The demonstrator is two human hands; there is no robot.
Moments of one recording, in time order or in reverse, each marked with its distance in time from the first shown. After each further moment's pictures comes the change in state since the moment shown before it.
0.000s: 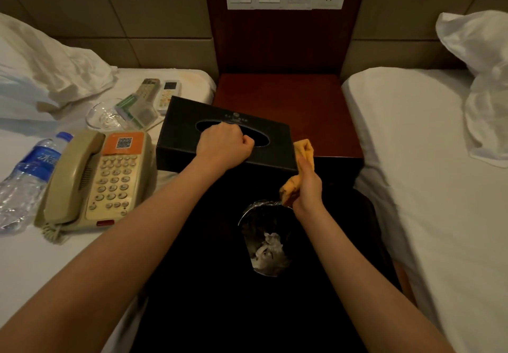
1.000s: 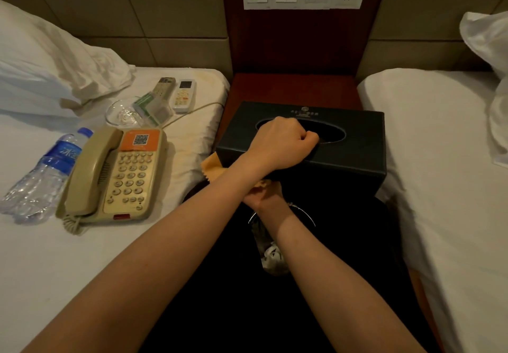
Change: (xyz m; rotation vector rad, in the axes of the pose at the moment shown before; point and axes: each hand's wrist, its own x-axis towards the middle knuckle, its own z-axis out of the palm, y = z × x) left_hand -0.008 0.062 -0.019 -0.357 -0.081 0.196; right_hand -0.039 0.025 0.075 0.633 -0.359 0.526
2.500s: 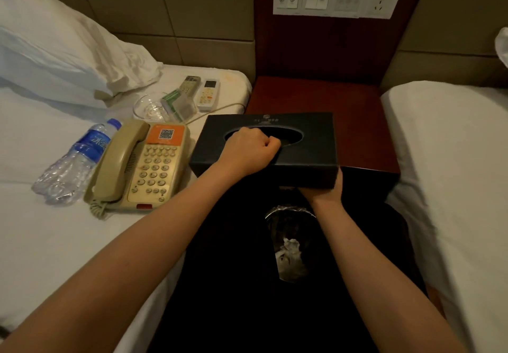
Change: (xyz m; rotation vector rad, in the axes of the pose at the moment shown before) left_hand -0.038 -0.070 -0.019 0.022 0.176 -0.210; right_hand -0.016 -0.054 -0.013 -0.439 0.086 -0.238
